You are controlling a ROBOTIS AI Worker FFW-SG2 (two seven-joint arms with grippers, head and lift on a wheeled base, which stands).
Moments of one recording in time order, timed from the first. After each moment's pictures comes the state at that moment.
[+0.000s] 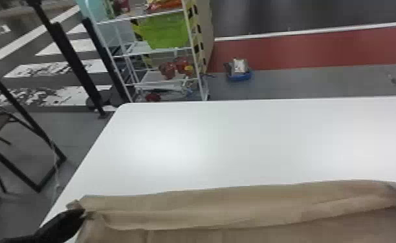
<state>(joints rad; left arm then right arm) 0.33 0.27 1.02 -1.22 -0.24 -1.57 -1.10 0.12 -0.33 -0.32 -1.71 0.29 -0.04 1.36</state>
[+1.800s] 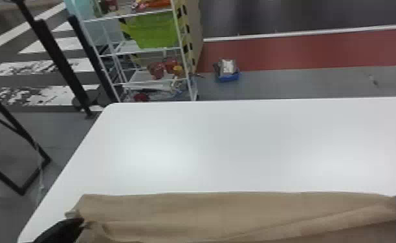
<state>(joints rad) 0.33 0.27 1.01 -1.21 -0.41 -1.57 -1.00 0.28 -0.38 -0.42 -1.83 0.20 -0.14 1.36</state>
